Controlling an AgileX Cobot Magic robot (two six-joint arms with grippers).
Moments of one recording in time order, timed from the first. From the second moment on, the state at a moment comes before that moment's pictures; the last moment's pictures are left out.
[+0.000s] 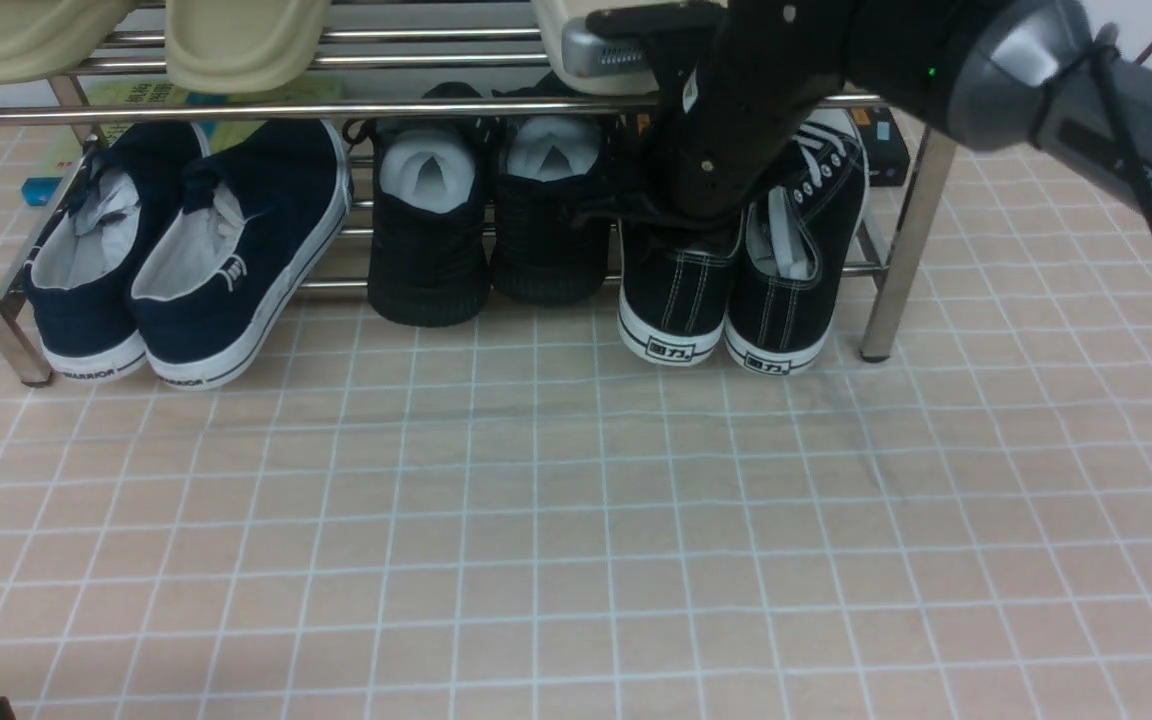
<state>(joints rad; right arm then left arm) 0.56 2.13 -2.13 0.09 1.10 0.21 -0.03 -0.01 0.02 0.20 0.38 -0.20</state>
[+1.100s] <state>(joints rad) 0.69 1.98 -2.28 0.14 1.27 0.09 -0.03 -0.01 0.02 0.20 0.38 -0.20</state>
